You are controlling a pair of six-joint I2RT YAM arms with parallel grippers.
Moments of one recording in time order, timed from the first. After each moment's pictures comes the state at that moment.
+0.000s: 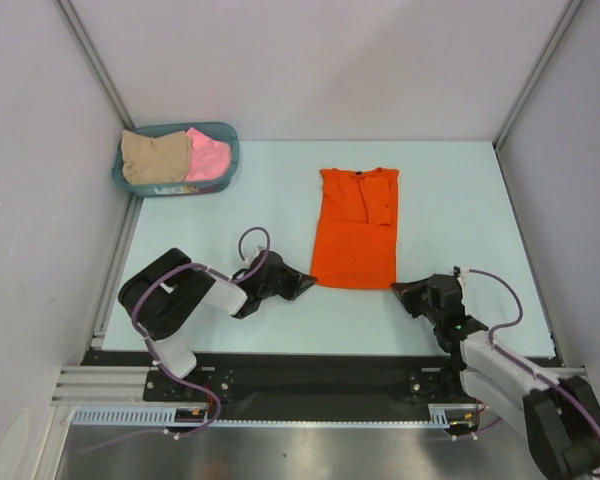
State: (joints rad) left arm -0.69 1.75 0.50 0.60 0.07 -1.60; right arm 0.34 0.91 0.10 0.21 0.07 1.38
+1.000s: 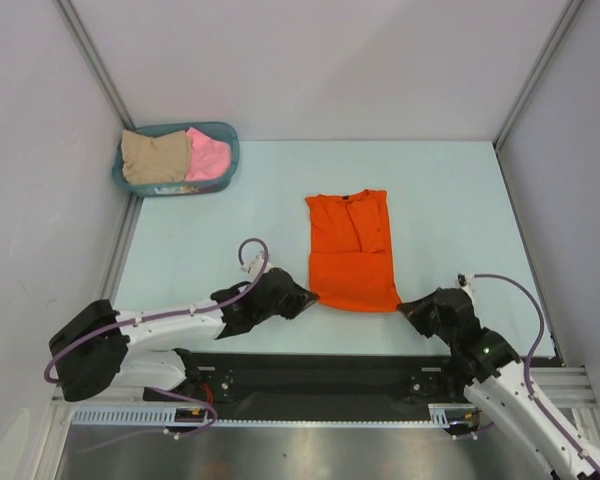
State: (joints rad) left arm -1.01 1.23 0.53 -0.01 -0.24 -1.58; right arm 0.52 0.28 0.24 -0.62 0.16 1.29
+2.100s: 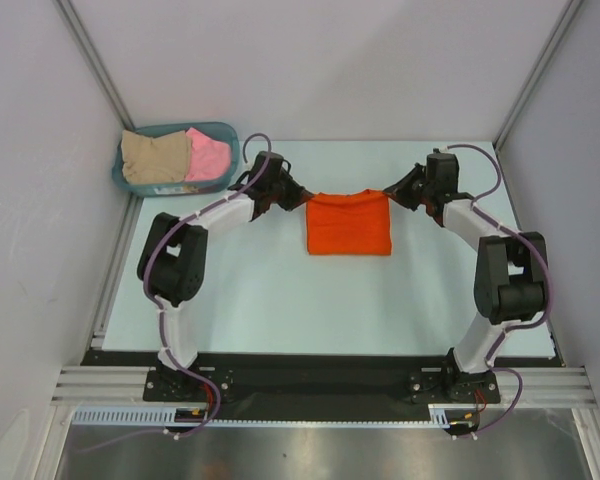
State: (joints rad) left arm -0.44 1.96 1.41 -0.10 0.14 -1.16; right arm 0.11 1.73 1.17 -0.02 -0.25 0.84
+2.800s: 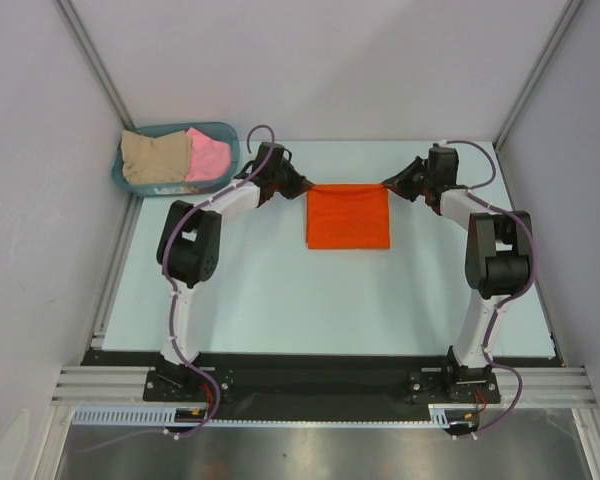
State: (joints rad) left arm -0.39 2.18 1.65 -0.12 0.17 -1.11; right arm 0.06 1.95 1.32 0.07 -0.35 0.85
